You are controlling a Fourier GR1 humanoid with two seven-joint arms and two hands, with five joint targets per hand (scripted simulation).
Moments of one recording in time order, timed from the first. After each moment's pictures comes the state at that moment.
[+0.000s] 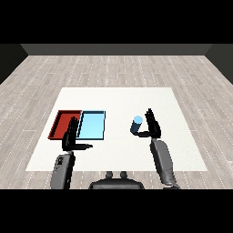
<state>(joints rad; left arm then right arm) 0.00 0.06 0.05 -1.59 0.09 -0.10 -0.33 -0.28 -0.03 -0.08 -1.27 -0.10 0.05 -0.26</state>
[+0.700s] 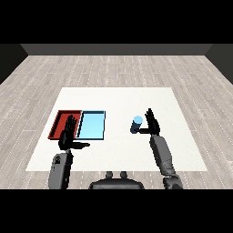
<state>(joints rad) -0.02 0.07 0.08 -1.60 0.14 -0.13 -0.28 -0.43 -0.07 -0.16 -0.94 -0.15 0.08 -0.36</state>
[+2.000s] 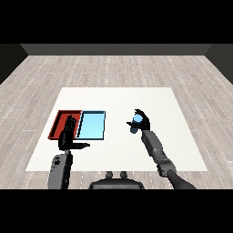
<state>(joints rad) 0.00 0.06 0.08 -1.64 0.14 -0.12 -0.26 -0.71 -0.03 -0.23 -0.44 -0.17 -0.05 -0.55</state>
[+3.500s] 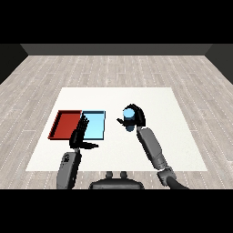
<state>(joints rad) -0.04 0.01 -0.02 -1.57 0.14 -0.14 -0.21 -0.57 -0.01 0.10 -1.10 -0.11 -0.20 -0.26</state>
